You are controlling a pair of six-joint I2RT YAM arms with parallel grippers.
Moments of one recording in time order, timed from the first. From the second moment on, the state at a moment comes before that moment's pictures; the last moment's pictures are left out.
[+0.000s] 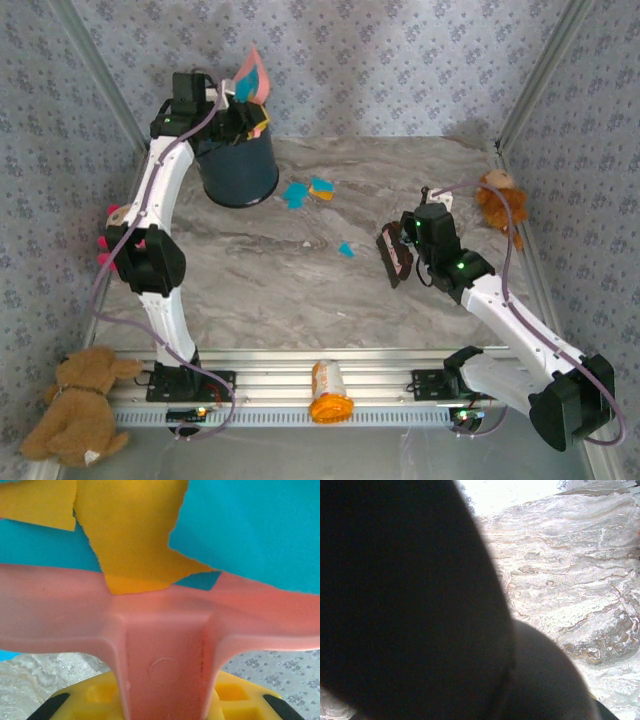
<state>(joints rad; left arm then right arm) -0.13 1.98 2.10 -0.68 0.75 -0.80 0.47 1.02 0.80 -0.30 0.37 0.48</state>
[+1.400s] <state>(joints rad) -0.07 1.92 1.60 0.53 0.84 -1.88 0.47 1.02 0.80 -0.30 0.36 0.48</state>
